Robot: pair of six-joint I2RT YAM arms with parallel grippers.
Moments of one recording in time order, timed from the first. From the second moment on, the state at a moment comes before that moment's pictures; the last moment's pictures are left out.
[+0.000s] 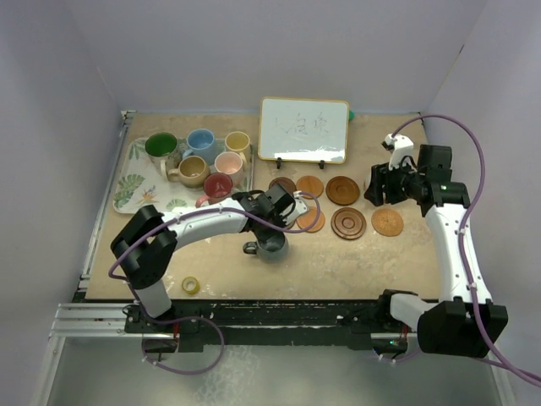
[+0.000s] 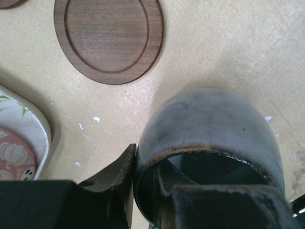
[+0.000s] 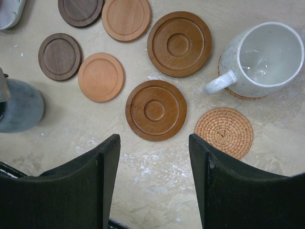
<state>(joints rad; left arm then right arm) -0.92 1.73 1.19 -0.59 -0.11 0.13 -0.11 1.13 1.12 -0.81 -0.43 -0.27</state>
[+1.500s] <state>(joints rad) -0.19 1.13 1.24 -0.70 0.13 0.23 0.47 1.33 1.13 -0.70 -0.41 -0.26</state>
